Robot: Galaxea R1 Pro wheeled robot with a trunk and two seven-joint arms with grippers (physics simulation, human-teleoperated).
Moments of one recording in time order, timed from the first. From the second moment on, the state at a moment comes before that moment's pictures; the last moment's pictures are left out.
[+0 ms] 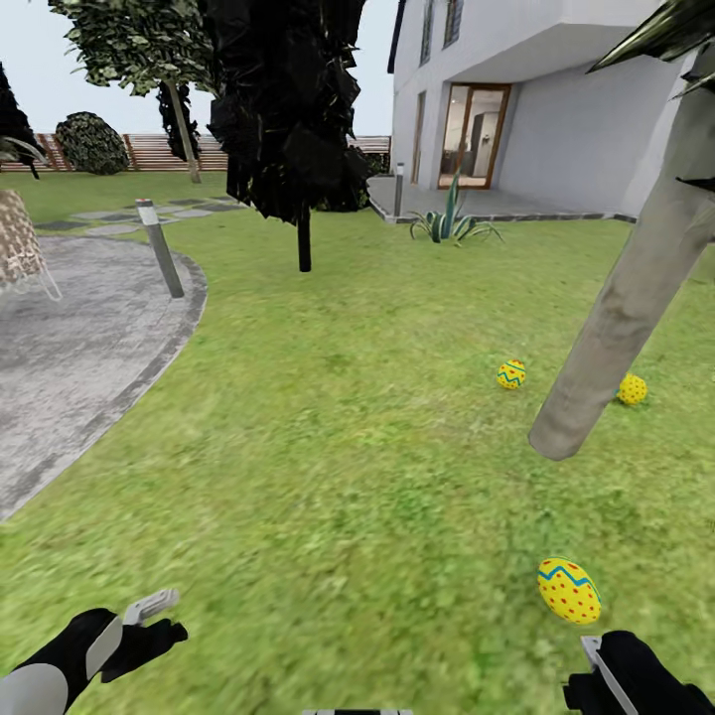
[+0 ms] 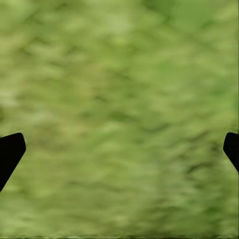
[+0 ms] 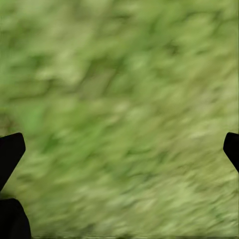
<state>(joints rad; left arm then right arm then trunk) -0.63 0.28 0.19 -0.23 0.18 0.52 -0.16 -0.44 -0.27 -0.06 -0.52 0.10 0.73 0.12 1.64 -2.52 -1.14</state>
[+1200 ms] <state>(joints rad) -0.63 0.25 0.26 -0.22 0.23 0.52 -0.15 -0.44 -0.28 -0.08 -0.52 0.10 0.72 0.12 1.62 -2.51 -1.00</state>
